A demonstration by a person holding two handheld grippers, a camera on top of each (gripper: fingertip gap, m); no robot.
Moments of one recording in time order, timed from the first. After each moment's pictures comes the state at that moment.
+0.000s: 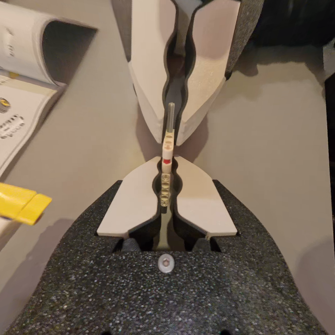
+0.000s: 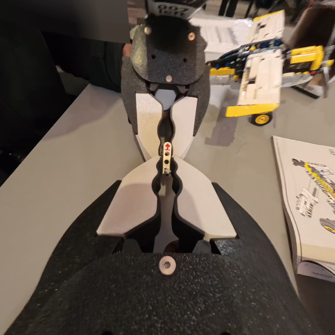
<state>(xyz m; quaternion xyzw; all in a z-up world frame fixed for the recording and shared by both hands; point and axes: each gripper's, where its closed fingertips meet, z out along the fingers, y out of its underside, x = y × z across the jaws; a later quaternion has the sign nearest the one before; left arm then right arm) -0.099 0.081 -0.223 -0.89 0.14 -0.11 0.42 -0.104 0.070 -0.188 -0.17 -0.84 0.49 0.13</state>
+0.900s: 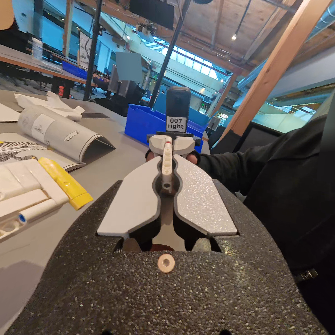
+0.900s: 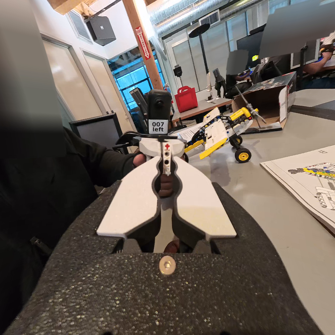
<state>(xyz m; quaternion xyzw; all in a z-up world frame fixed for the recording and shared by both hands) -0.120 0.088 -0.130 -0.66 -0.02 -0.28 0.69 -0.119 0.092 -0.127 -0.29 -0.60 0.74 0.08</state>
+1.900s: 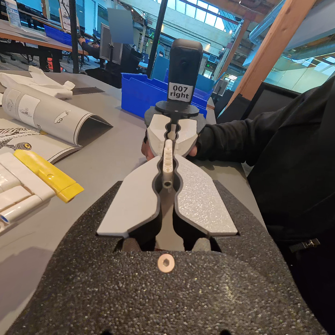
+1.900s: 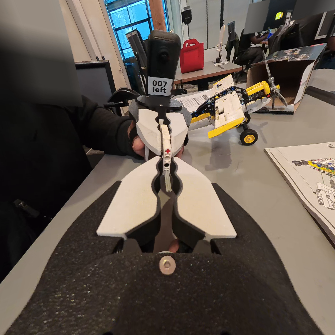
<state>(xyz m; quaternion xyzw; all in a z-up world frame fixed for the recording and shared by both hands) -0.107 0.084 -0.152 -0.72 0.03 -0.26 0.64 -0.110 0.077 -0.154 -0.25 -0.70 0.66 0.10</state>
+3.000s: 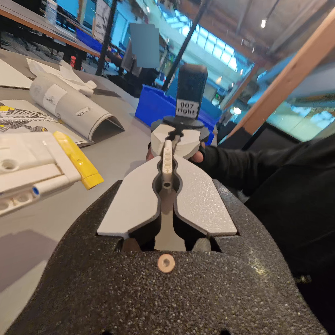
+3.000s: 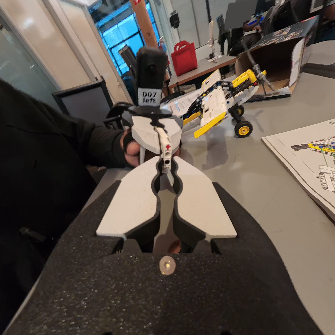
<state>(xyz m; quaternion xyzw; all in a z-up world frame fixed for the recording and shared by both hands) -0.126 0.088 -0.147 -0.70 -0.08 -0.29 0.65 -0.127 0.084 -0.153 -0.32 -0.66 0.68 0.05</state>
